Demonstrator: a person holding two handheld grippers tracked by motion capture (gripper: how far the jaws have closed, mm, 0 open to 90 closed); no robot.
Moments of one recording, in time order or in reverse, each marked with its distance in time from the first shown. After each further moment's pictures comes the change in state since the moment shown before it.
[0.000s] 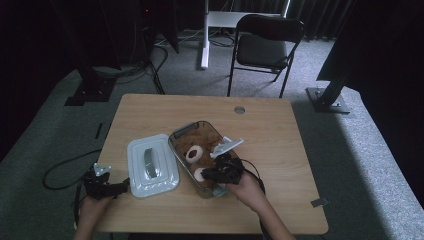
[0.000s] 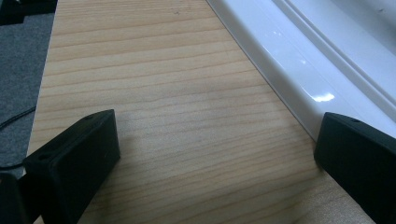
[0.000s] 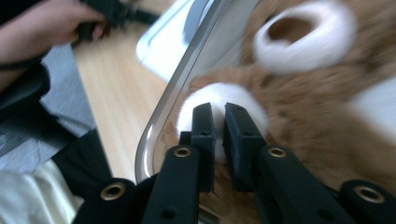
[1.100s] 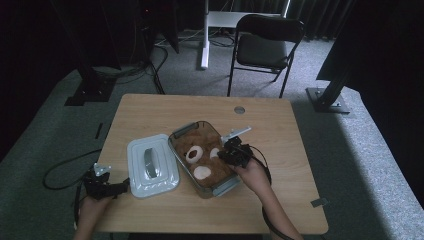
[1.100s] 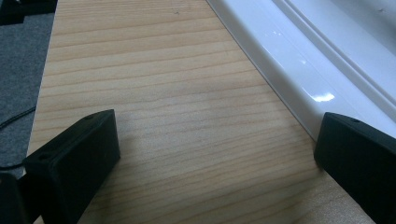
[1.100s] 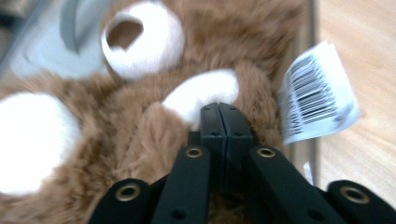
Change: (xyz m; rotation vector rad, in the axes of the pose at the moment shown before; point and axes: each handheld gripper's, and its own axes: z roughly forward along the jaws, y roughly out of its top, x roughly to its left) left arm 0.000 0.000 0.000 -0.003 0.000 0.001; right arm -0.054 0.003 0.004 0.004 -0.250 0.092
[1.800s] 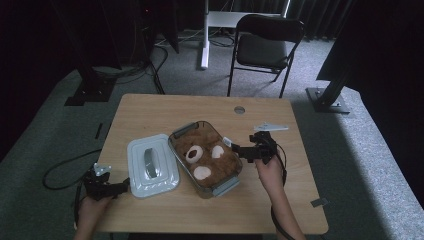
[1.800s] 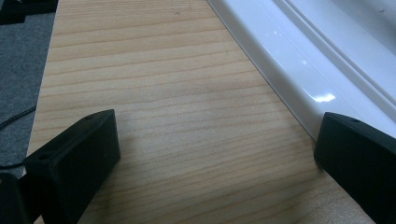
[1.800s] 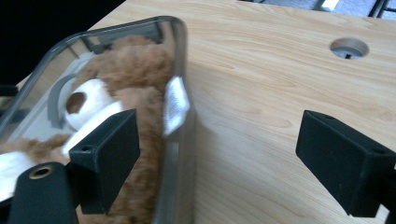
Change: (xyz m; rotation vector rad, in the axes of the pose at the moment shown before) left arm -0.001 0.000 0.000 0.002 0.004 -0.003; right arm -0.055 -0.025 -0.037 -0.237 -0.061 0.227
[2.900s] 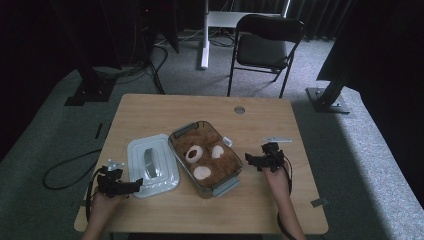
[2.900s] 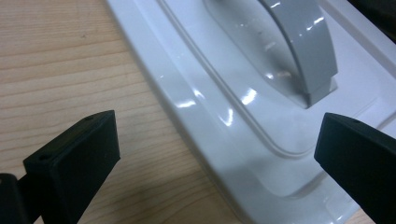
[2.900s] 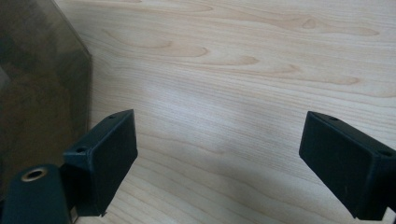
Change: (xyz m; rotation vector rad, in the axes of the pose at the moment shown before) left arm -0.043 0.027 -0.018 0.057 -0.126 0.026; right arm -0.051 -0.059 0.029 0.104 -0.194 0.090
